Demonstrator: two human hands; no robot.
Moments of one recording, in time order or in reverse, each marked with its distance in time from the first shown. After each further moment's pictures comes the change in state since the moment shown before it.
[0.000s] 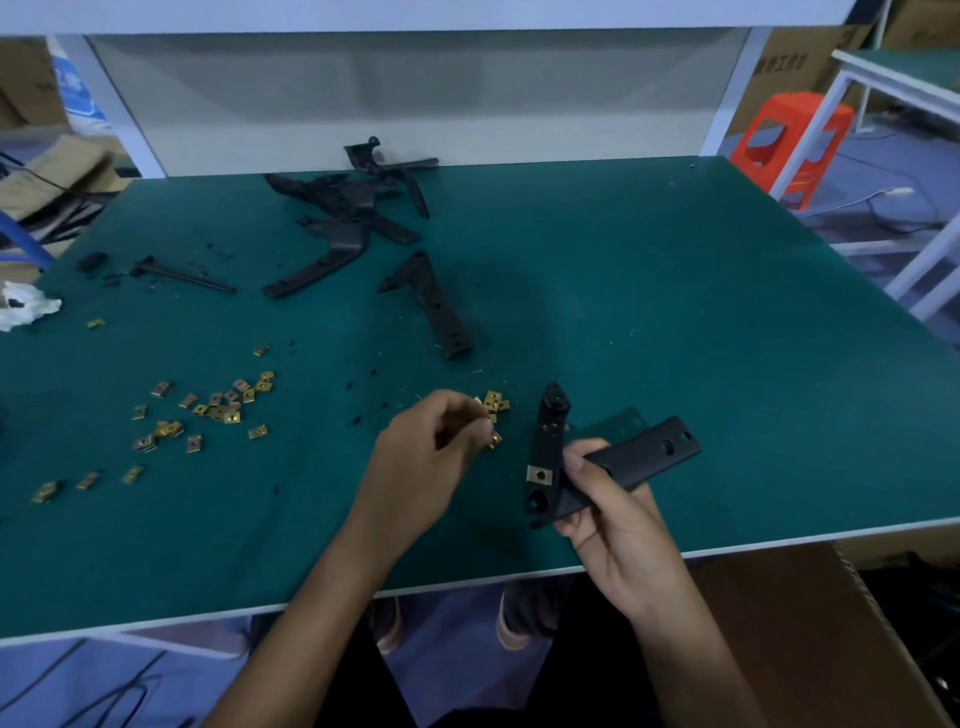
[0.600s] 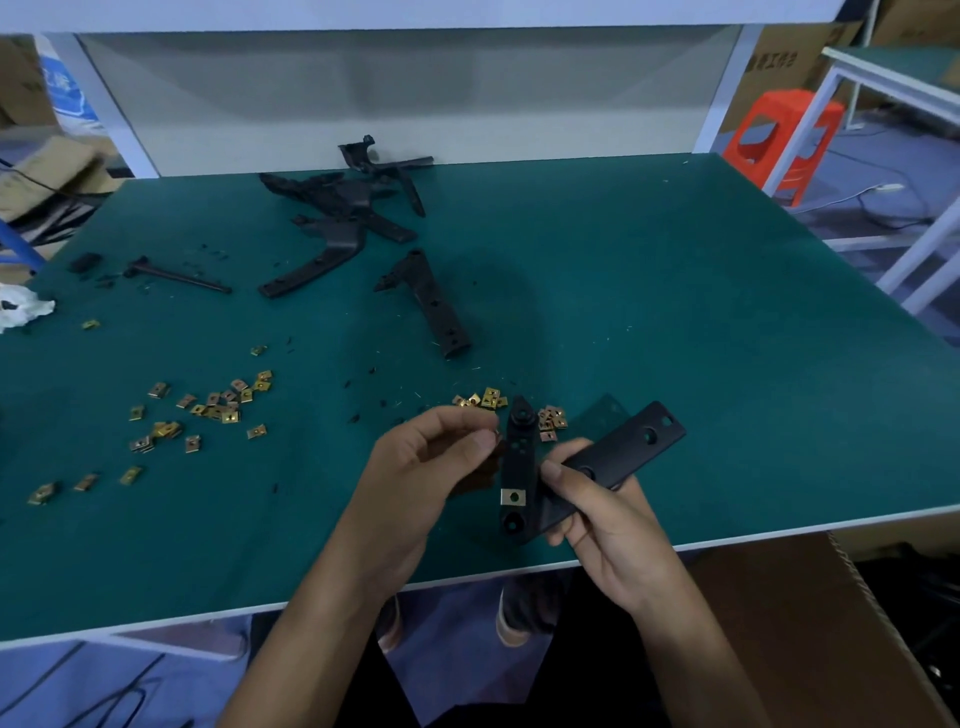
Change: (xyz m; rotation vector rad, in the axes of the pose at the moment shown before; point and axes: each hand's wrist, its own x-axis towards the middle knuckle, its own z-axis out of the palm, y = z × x) left_hand -0.027 0.022 -0.007 -0.698 -0.148 -0.229; right_hand -0.005 -0.005 0.008 -0.116 -0.064 0.031
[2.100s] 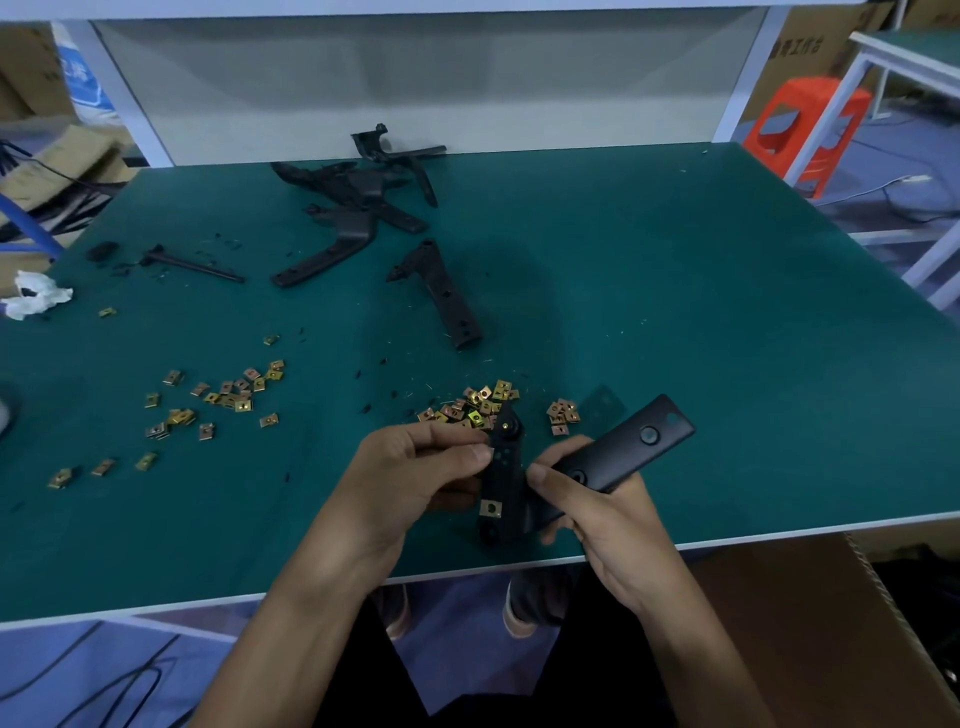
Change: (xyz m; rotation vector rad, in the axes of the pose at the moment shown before) left_hand -0.001 0.005 -0.018 0.105 0.098 -0.198; right_hand -0.001 0.005 0.010 -0.223 0.087 -0.041
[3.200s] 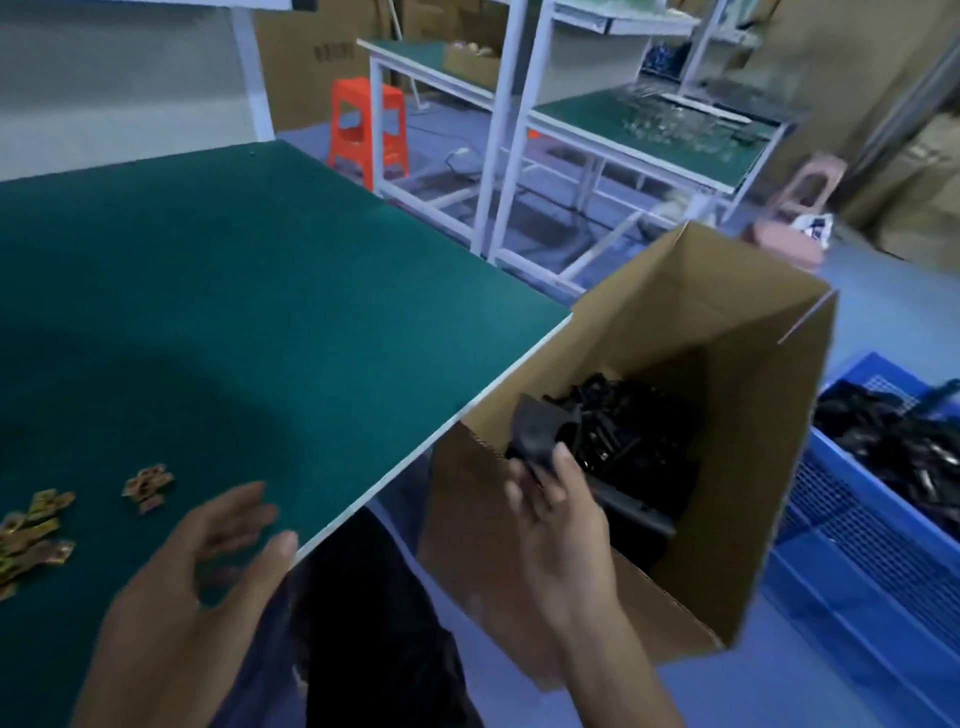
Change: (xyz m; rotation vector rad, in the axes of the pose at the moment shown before) left_hand -0.021 -0.046 0.112 0.610 -0.271 0.387; right_hand -0.158 -0.040 -0.137 0.672 1.068 -0.272
